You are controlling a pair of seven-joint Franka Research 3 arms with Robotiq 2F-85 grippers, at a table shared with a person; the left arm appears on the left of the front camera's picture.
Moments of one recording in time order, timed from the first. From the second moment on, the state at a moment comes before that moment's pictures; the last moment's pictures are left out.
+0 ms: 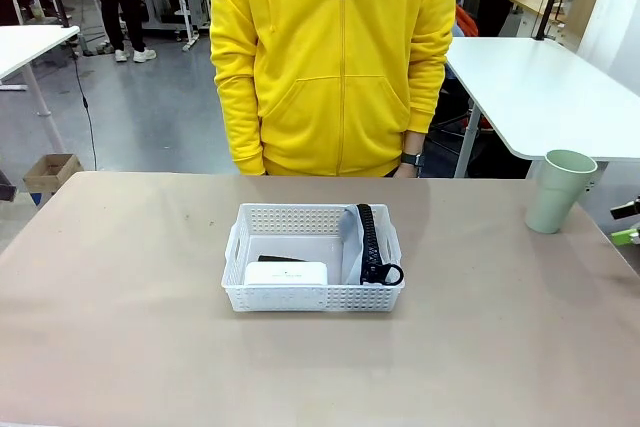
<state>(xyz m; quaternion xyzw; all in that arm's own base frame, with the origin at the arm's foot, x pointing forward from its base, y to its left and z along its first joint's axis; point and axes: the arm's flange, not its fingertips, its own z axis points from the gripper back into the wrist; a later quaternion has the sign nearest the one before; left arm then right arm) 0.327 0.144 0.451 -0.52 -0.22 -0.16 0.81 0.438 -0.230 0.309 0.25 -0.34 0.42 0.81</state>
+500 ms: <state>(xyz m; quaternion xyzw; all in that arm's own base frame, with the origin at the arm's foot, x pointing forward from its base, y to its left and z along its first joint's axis) 0.327 0.144 0.451 -0.52 -0.22 -0.16 0.81 0.493 -0.253 0.240 0.27 -0.38 0.44 0.77</state>
